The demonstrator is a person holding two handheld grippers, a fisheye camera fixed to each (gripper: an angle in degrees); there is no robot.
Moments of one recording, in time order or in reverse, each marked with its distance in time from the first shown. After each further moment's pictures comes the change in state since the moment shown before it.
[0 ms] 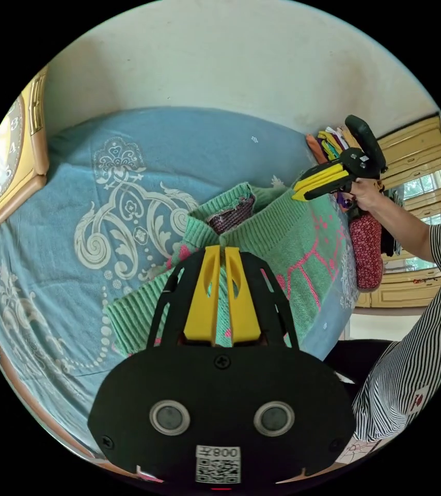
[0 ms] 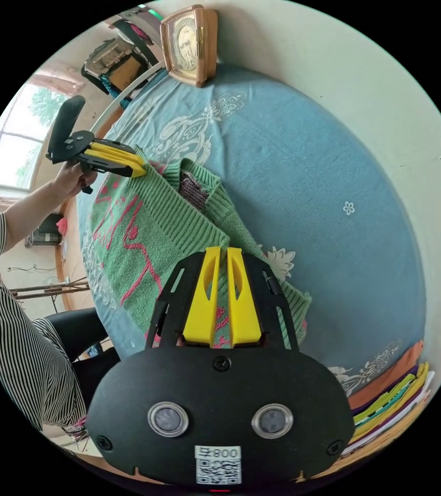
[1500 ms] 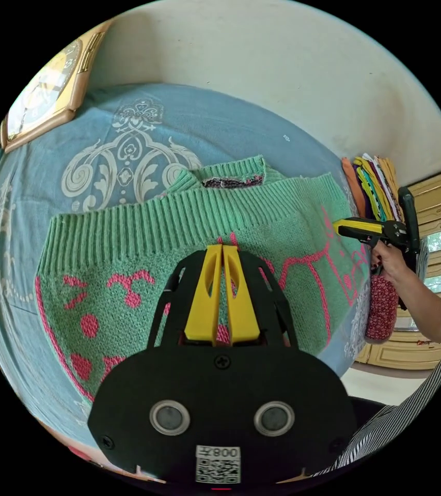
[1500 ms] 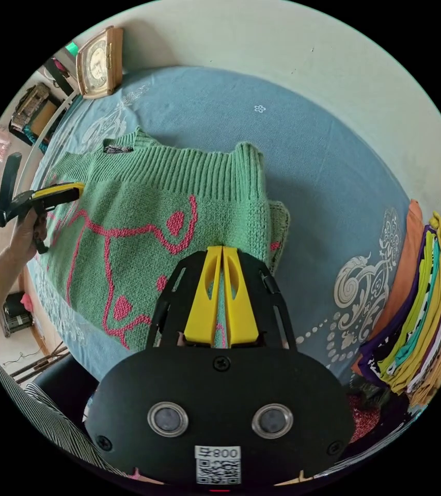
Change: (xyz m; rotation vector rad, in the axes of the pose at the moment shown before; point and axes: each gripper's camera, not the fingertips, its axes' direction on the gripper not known) left arm 0.057 0.103 -0.011 0.076 -0.029 -0.282; right arm -0.032 0.146 0.001 0.015 0.153 0.419
